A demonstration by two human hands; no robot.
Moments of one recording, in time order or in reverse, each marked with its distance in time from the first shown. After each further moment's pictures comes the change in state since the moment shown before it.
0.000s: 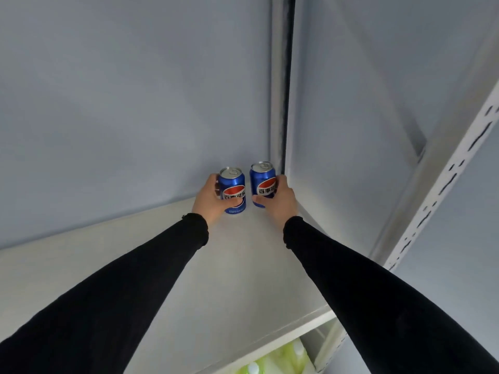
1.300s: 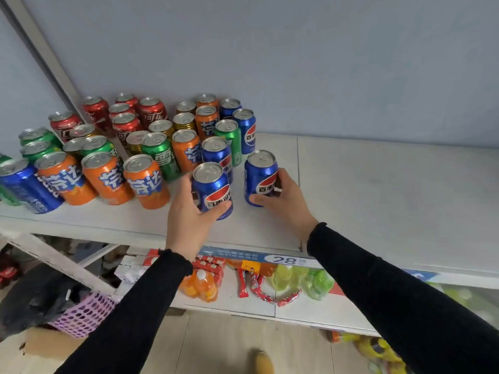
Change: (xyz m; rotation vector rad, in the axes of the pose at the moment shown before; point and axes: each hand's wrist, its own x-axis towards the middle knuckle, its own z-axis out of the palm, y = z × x) left_hand -0.476 -0.161 -0.502 0.083 0.645 -0.171; right_hand -0.407 -0.252 0.436 0.197 -0.688 -0.139
